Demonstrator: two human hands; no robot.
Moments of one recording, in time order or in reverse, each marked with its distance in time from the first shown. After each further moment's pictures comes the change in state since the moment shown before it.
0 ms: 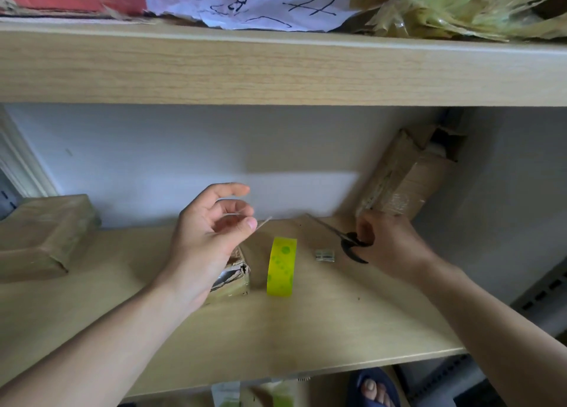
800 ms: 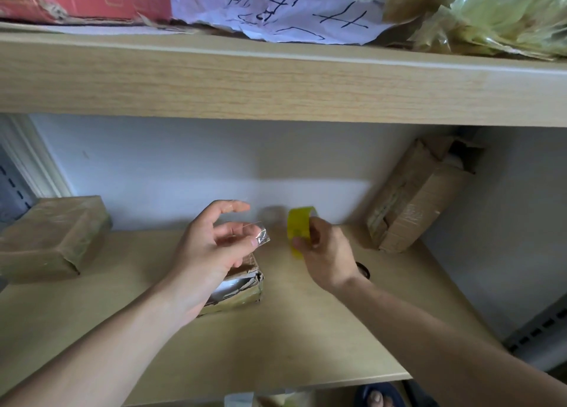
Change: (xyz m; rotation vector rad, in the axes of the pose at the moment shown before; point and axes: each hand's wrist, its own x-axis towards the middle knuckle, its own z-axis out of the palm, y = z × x) left_hand 0.000 0.000 -0.029 0.037 -0.044 -0.208; right_hand 0.021 -0.087 0.082 0.456 0.105 0.028
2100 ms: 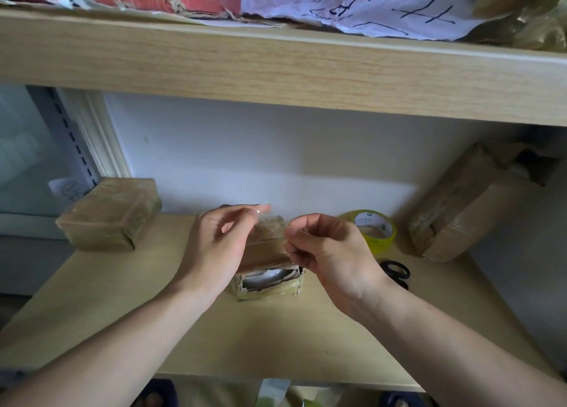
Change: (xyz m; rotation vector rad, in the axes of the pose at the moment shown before) left_hand -0.014 0.003 -0.032 0.164 0.275 0.204; right_hand -0.047 -0.099 0.007 0.892 -0.304 0.242
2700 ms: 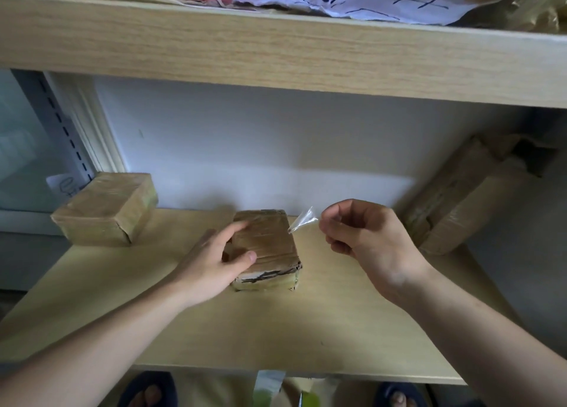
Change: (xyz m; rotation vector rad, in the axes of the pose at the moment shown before) left_hand 0.012 -0.072 -0.034 0.649 -0.350 -0.144; right_hand -0.006 -0.020 -0.048 -0.310 0.066 -0.119
